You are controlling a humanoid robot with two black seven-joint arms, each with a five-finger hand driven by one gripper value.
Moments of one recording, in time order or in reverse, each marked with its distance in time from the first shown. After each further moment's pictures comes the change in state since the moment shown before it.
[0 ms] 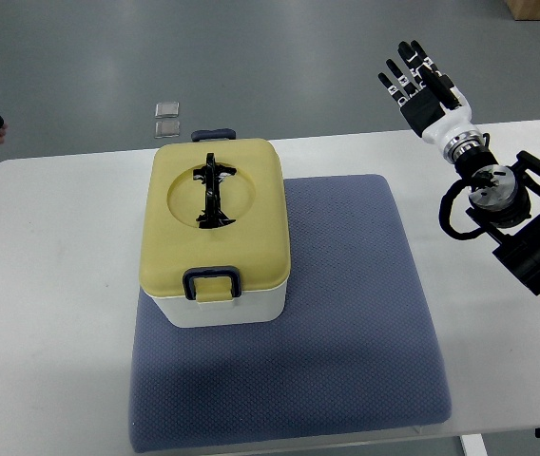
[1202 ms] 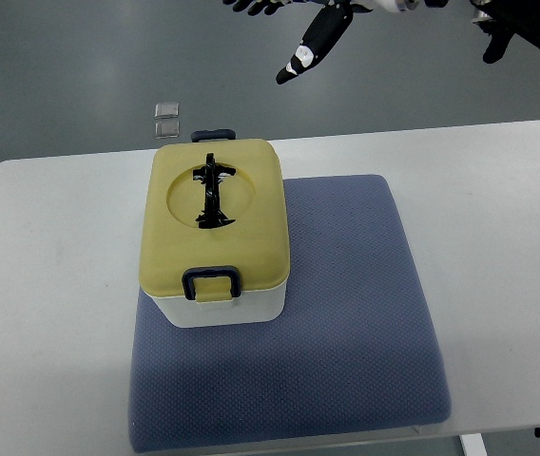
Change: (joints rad) left arm 0.000 0.000 0.000 -0.003 0.000 0.000 0.019; right arm 0.705 -0.184 -0.517 0.292 -1.460 0.317 -0.056
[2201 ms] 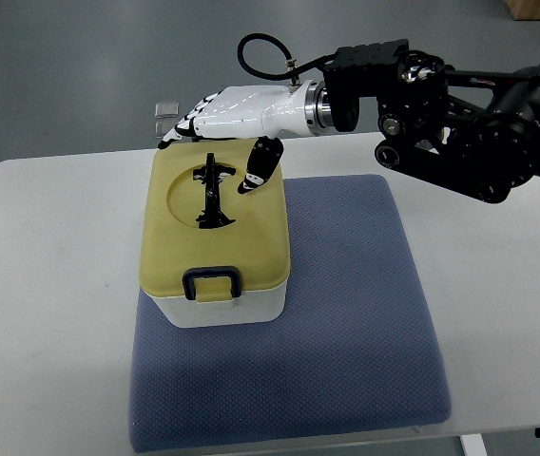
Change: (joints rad) left arm 0.000 0.000 -0.001 0.000 -0.001 0.000 0.000; right arm -0.160 0.133 -0.098 0.161 -0.397 -0.310 0.061
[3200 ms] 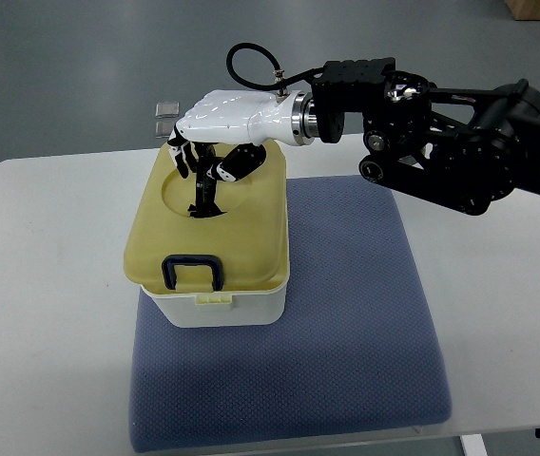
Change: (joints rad) left arm 0.000 0.000 -0.001 0.002 0.000 0.001 0.000; right arm -0.006 0.028 0.011 -0.010 -0.009 -0.073 0.000
